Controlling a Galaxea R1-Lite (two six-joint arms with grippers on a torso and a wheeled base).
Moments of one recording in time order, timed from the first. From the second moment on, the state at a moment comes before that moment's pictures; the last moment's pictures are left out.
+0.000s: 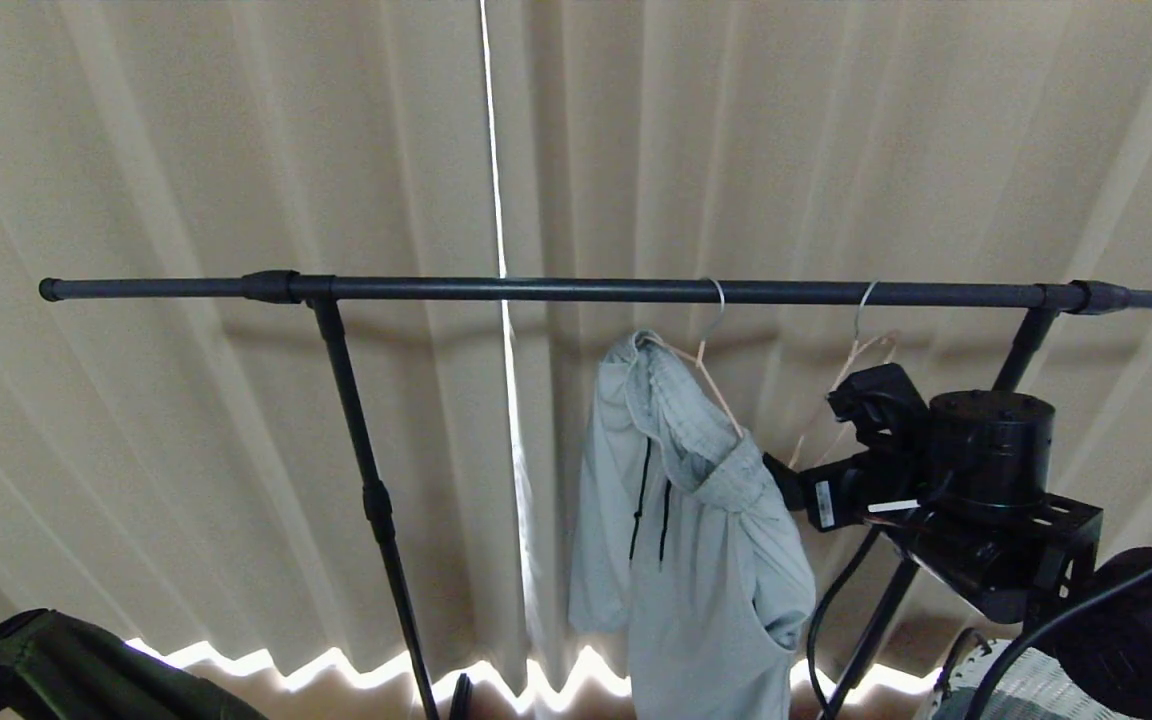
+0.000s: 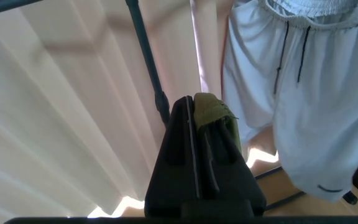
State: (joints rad) left arm -0.18 0.57 -0.19 -0.31 -0.11 0.22; right arm 0.43 1.83 -0.56 -0.91 -0.35 -0.03
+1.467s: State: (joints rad) left arm -0.19 0.57 -0.18 -0.31 -0.11 0.22; right arm 0.26 1.66 -0.45 -0.83 -0.29 0.00
